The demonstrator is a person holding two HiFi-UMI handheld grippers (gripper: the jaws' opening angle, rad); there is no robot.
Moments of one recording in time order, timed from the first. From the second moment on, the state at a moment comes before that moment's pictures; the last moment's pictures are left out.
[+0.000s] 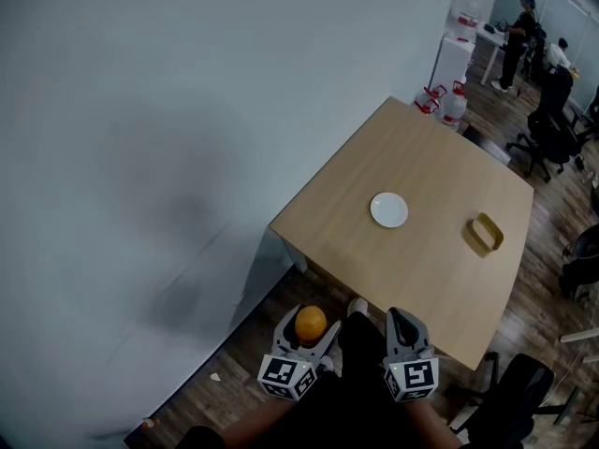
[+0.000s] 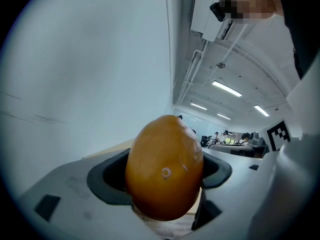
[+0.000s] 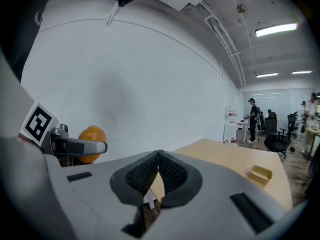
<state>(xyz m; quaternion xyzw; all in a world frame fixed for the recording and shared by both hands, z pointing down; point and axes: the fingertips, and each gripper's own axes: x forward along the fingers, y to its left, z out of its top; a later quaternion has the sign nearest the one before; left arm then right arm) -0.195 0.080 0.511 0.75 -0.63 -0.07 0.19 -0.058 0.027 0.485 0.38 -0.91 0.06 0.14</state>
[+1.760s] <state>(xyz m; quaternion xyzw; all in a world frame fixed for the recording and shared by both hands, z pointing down) -0.125 -0.350 0.711 0.81 -0.51 0.18 0.22 -0.014 -0.290 0.571 0.45 -0.85 0.22 0.15</state>
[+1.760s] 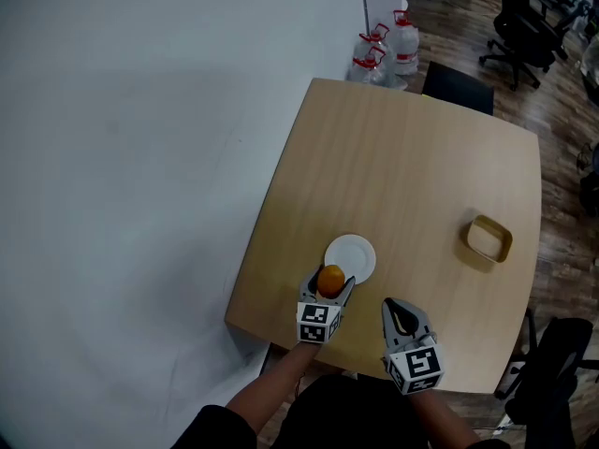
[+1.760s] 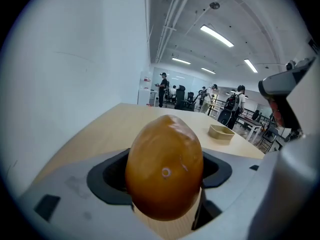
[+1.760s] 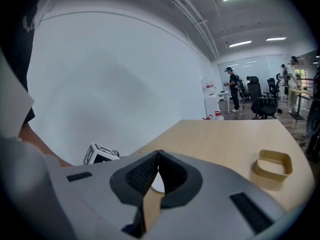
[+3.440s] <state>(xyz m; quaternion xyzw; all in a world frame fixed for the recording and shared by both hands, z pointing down) -0.096 -0.380 0.786 0.83 -0.42 0.27 0.25 0.025 -0.281 0.594 0.47 -0.84 0.23 0.15</state>
